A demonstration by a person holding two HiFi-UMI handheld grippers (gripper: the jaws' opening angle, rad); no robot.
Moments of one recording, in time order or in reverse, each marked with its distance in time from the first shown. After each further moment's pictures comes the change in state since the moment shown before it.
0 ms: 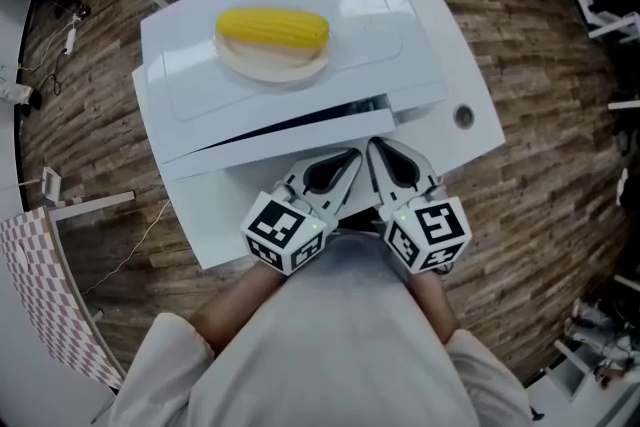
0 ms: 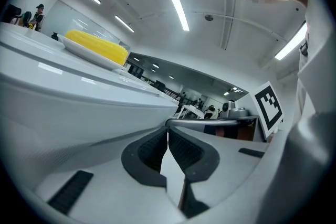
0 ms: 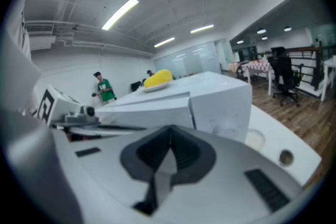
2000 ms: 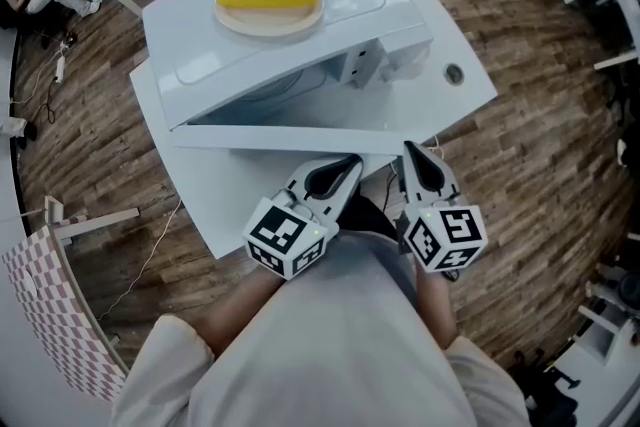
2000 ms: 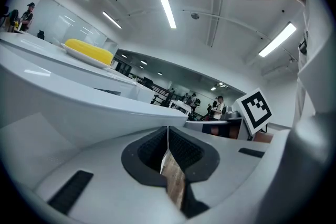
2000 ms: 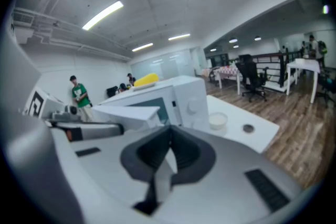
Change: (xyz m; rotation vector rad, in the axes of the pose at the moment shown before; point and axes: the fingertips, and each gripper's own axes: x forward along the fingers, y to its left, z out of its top) left arm -0.071 -0.057 -0.039 0.062 0.039 -0.129; right arm -0.096 0.010 -0.053 0.101 -0.066 -0.283
